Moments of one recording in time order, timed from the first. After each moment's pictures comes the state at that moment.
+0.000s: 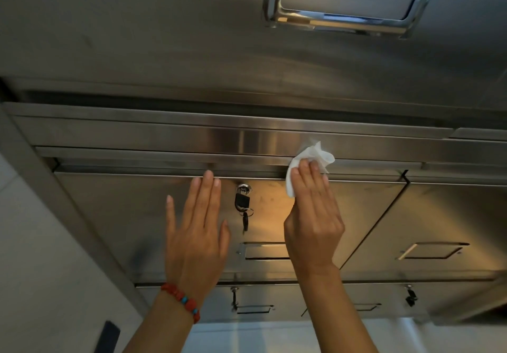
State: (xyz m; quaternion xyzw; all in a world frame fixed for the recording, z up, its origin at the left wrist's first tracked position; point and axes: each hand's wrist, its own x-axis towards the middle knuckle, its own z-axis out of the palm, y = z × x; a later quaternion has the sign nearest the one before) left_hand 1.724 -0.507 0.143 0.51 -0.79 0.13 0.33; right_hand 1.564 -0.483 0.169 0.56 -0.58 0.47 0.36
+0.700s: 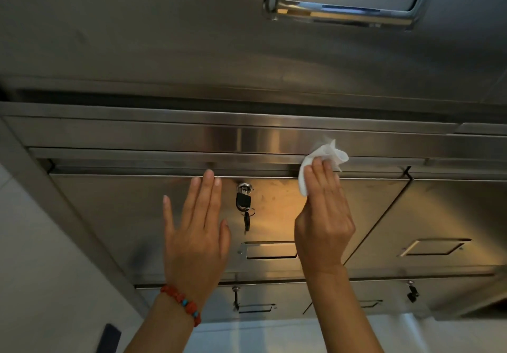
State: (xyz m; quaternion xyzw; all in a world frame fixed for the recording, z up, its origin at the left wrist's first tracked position) left_hand 1.726 -0.508 0.138 0.50 -0.78 0.18 0.34; right_hand 1.557 -0.483 0.166 0.53 -0.59 0.48 0.37
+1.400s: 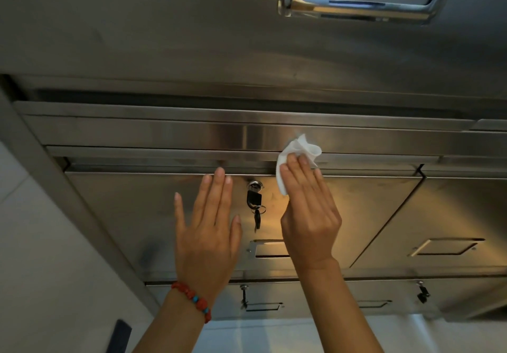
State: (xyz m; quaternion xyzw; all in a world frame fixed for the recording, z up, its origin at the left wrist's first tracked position) left_hand 1.727 -0.507 0.141 0.50 -0.78 0.18 0.34; right_hand 1.582 -0.492 0.169 0.60 -0.54 0.47 0.37
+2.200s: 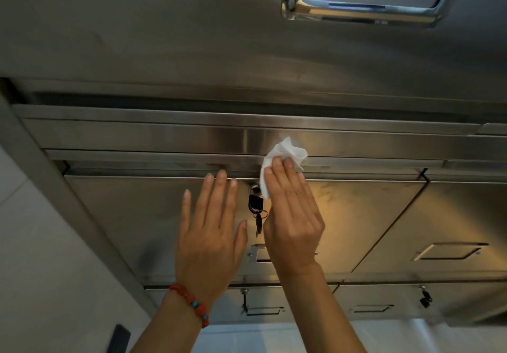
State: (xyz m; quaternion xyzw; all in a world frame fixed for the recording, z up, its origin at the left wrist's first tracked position) left_hand 1.728 -0.509 0.147 0.47 -0.79 0.22 0.33; right_hand 1.605 -0.500 0.166 0.59 -0.53 0.49 0.35
